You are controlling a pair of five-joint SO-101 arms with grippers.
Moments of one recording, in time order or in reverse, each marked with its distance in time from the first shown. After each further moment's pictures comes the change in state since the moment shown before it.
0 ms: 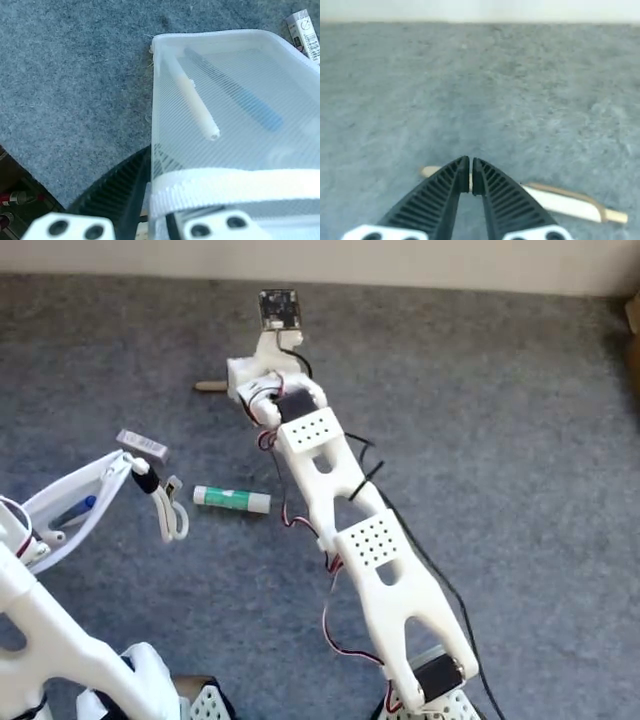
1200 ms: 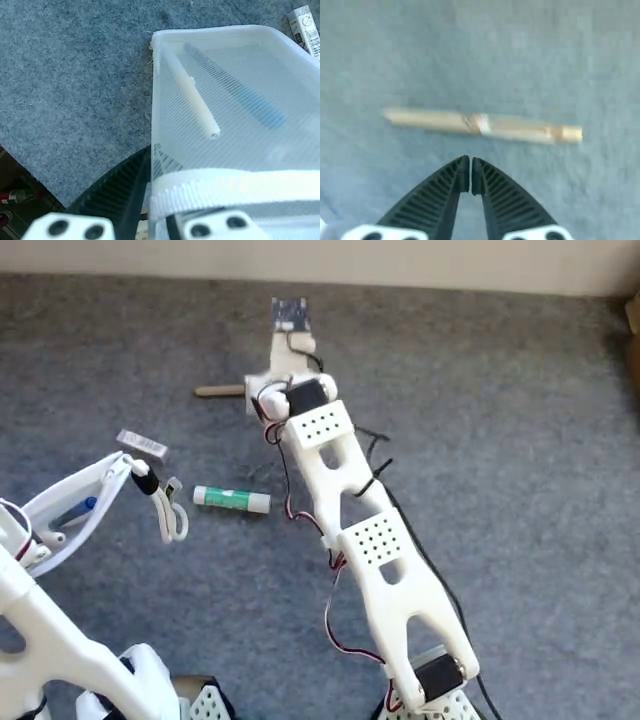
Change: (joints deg) left arm 0.0 0.0 1.2 -0.2 0.0; right arm 1.0 -0.4 -11.3 26.0 -0.2
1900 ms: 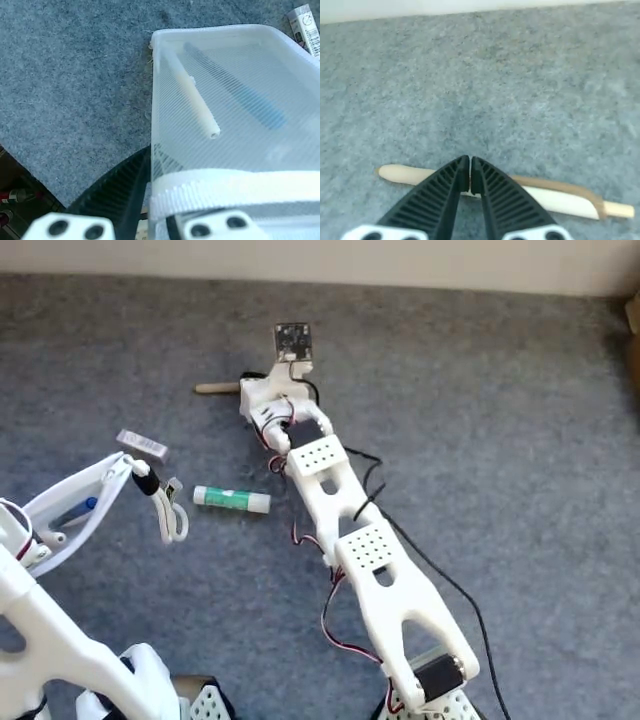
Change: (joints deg) left arm 0.0 0.0 0.0 0.0 0.0; right arm 0.1 18.7 -1.1 -36.0 0.0
